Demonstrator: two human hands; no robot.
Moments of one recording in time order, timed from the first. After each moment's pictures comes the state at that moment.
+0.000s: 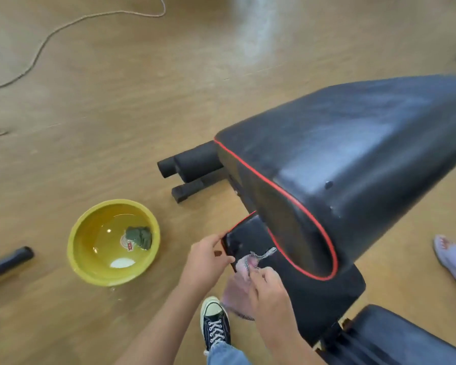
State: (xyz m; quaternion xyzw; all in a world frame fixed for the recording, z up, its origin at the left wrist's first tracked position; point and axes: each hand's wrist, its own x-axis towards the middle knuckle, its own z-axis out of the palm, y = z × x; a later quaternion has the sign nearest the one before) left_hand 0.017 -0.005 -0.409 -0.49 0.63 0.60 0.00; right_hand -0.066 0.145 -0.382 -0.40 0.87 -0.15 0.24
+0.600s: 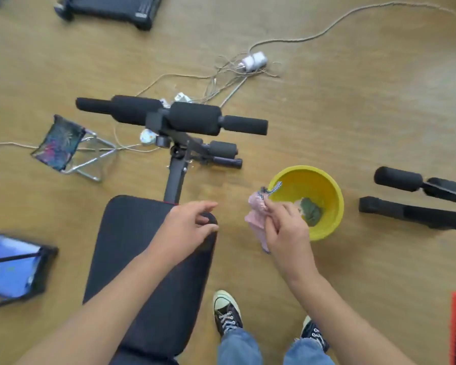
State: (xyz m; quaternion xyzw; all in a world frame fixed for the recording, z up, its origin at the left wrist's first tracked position) left_hand 0.501 0.007 -0.347 -0.74 0.51 0.42 -0.12; right_hand 0.279 -0.017 -0.380 -0.68 0.60 -0.26 0.33
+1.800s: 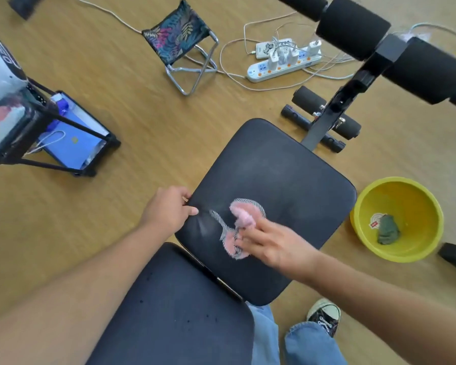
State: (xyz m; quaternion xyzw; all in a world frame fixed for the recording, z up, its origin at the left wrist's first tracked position) left_hand 0.732 0.246 -0.424 -0.90 0.21 0.37 -0.04; right_hand 0.488 0.118 -0.443 -0.98 -0.08 -0.05 0.16
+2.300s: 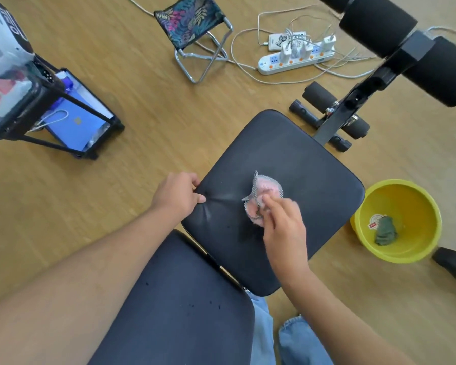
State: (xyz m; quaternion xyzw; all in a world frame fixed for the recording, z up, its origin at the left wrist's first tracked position) left_hand 0.732 0.245 -0.426 -0.90 0.21 0.37 -0.04; right_hand 0.505 0.161 -0.437 -0.86 0.38 -0.14 0.31
